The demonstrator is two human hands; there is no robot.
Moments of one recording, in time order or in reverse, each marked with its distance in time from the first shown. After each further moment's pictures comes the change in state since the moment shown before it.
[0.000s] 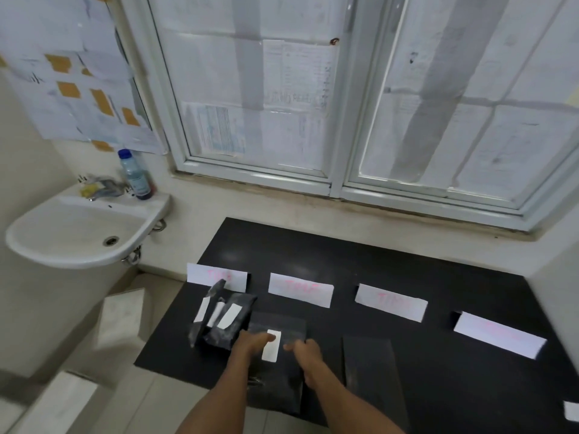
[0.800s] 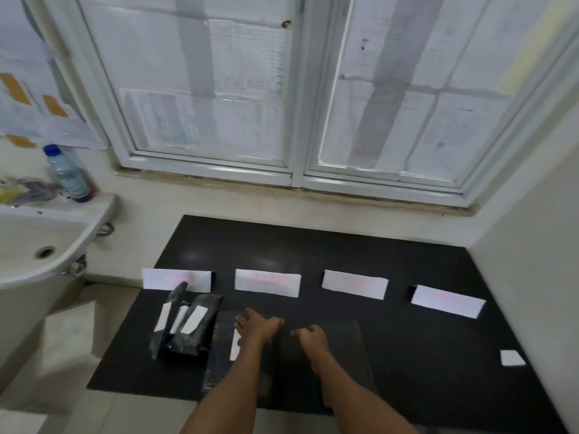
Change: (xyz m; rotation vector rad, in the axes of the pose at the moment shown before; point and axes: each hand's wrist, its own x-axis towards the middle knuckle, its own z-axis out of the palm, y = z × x) left_hand -0.031 0.045 0.077 0.312 0.019 0.108; right_hand 0.000 -0.001 -0.067 0.000 0.206 -0.080
